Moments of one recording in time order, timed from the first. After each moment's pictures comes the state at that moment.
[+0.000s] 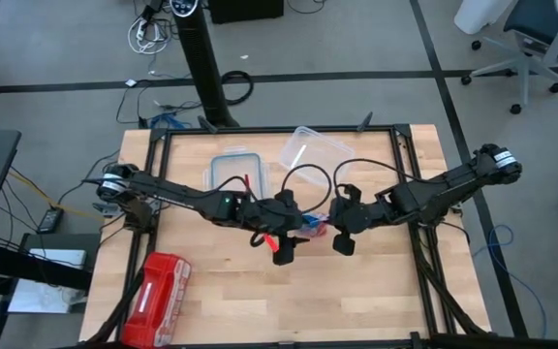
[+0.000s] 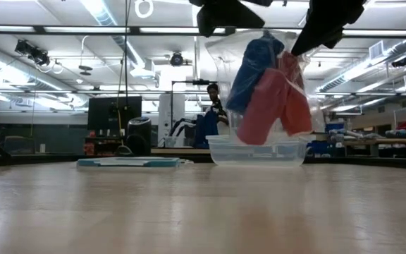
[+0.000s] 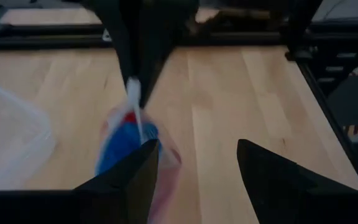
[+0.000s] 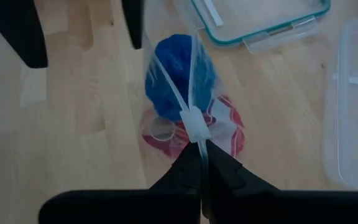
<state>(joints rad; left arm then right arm) -0.19 1.74 1.41 -0.22 -0.13 -0.11 0.34 1.26 1.01 -0.63 0.37 0.49</state>
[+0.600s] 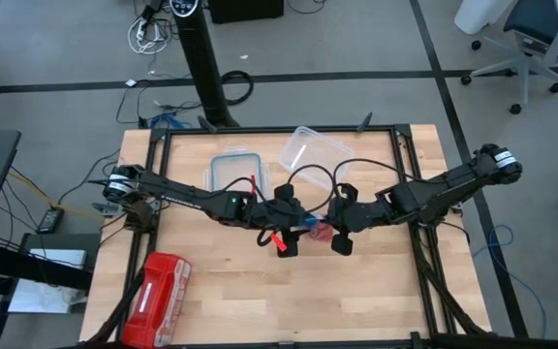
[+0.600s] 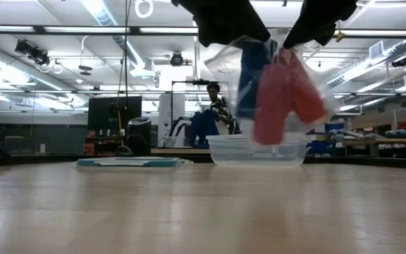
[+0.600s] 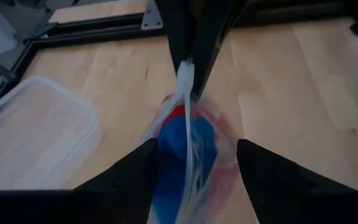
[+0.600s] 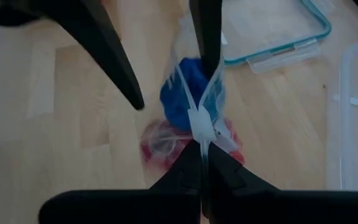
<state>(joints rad) -0.18 1.78 1.42 -0.24 -0.27 -0.03 0.34 1.26 1.01 -0.57 0.38 0.44</state>
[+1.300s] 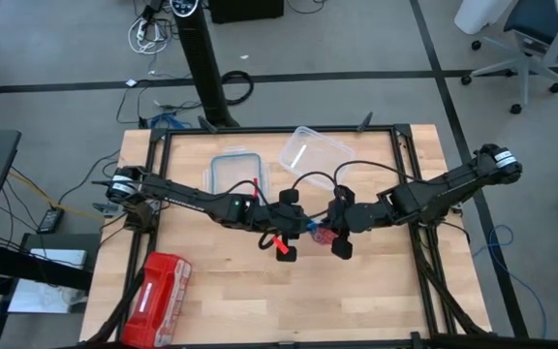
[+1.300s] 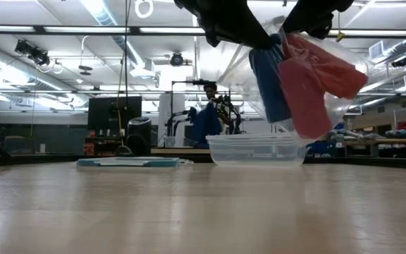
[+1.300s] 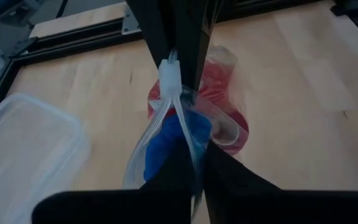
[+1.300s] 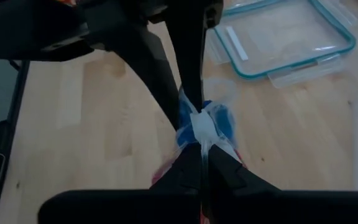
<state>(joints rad) -0.18 1.81 1.42 -0.21 -0.23 0.08 0.35 1.26 1.01 -0.49 0.35 0.42</state>
